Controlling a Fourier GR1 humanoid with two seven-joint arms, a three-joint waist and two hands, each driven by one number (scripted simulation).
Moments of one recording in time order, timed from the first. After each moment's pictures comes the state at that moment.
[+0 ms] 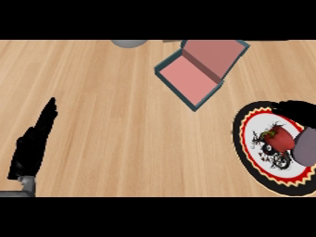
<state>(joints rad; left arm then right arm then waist) 0.00 0.32 -0.07 -1.53 -0.06 0.17 0.09 -0.21 -0.86 0.18 -1.41 0.65 0.40 -0.53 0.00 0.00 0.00</state>
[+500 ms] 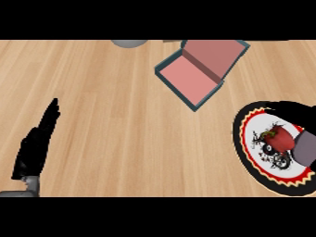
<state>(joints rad) 0.00 0.26 -0.04 -1.53 -0.11 0.15 0.08 -0.23 -0.74 0.12 -1.33 0.79 0.40 -0.60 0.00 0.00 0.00</state>
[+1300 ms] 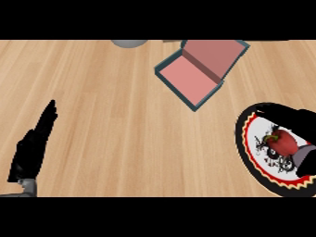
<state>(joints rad) 0.02 0.23 0.01 -1.55 -0.15 0.09 0.08 -0.23 -0.61 0.06 -1.27 0.94 0.38 -0.64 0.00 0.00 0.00</state>
